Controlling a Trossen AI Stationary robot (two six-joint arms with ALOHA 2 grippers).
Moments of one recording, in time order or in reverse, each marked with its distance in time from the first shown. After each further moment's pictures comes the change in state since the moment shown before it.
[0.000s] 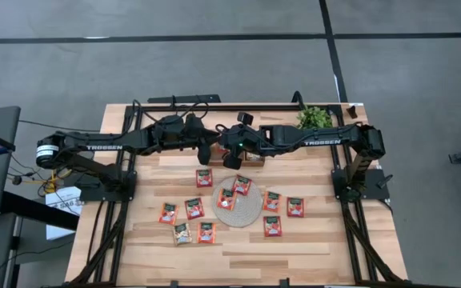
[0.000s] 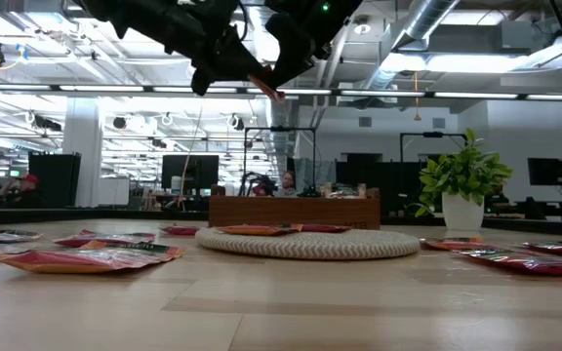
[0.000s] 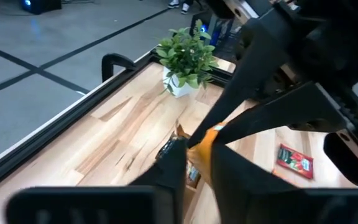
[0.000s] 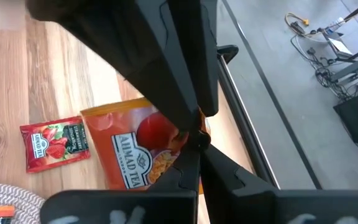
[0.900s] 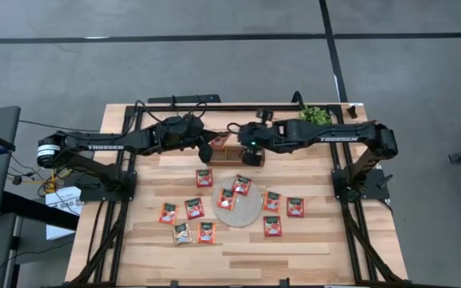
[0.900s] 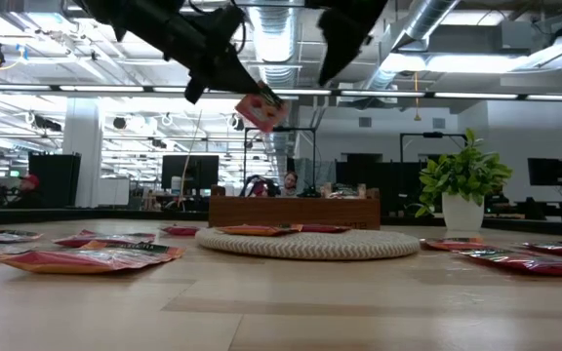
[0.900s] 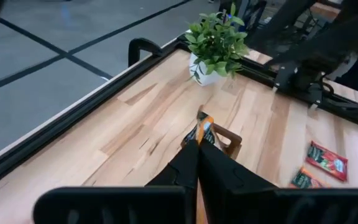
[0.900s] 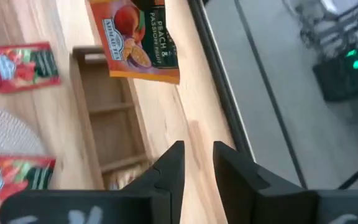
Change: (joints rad) left arm 0.001 0.025 0.000 -0.047 -0.093 -0.033; right arm 0.000 -0.128 0.001 -0.362 0.083 0.072
